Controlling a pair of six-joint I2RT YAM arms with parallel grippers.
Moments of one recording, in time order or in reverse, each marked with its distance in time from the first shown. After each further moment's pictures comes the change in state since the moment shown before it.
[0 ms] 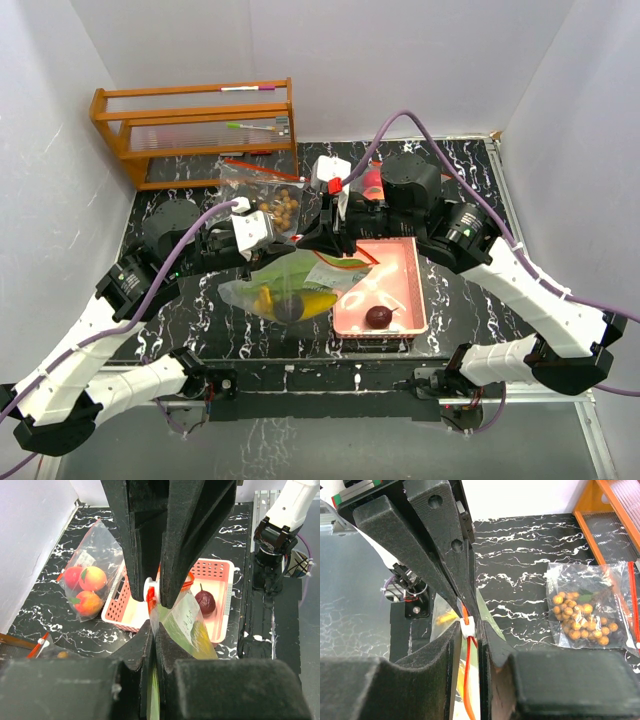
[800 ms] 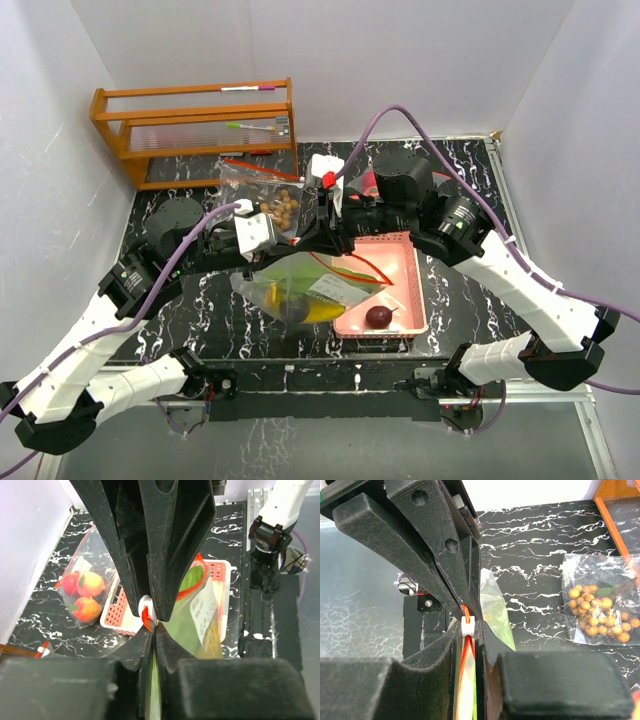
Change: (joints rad) left arm 0.000 0.008 0.000 0.008 0.039 0.026; right arm -0.028 0.040 0.032 -0.040 -0.068 0.028
